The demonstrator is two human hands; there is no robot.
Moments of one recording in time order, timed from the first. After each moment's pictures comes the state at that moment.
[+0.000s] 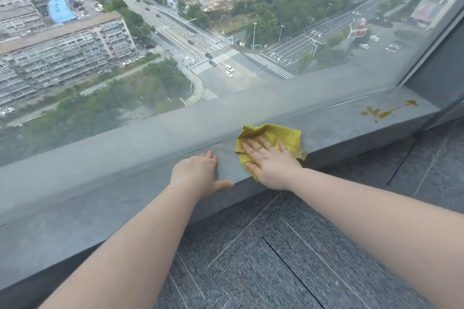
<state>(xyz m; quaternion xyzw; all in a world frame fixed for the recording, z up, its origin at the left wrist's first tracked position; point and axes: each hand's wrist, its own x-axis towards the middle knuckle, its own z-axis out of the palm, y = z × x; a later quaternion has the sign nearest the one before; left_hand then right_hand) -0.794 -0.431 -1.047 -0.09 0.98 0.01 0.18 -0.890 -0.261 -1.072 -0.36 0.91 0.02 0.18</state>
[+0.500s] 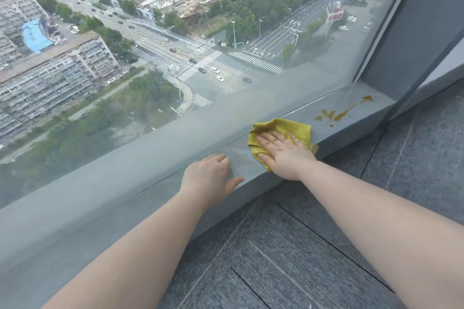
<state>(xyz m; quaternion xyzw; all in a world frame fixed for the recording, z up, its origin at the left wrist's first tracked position) -0.888 -0.331 -1.033 0.02 0.99 -0.01 0.10 -0.991 -0.148 -1.075 -0.26 0.95 -0.03 0.18</state>
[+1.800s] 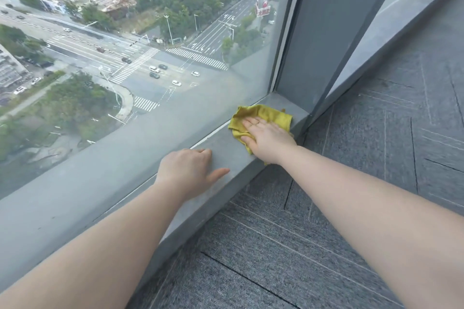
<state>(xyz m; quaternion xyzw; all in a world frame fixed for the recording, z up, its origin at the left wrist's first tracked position) -1.047 -0.207 -1.049 0.12 0.99 -0.03 0.08 -1.126 -0.009 -1.084 -0.15 0.98 -0.06 0.12</state>
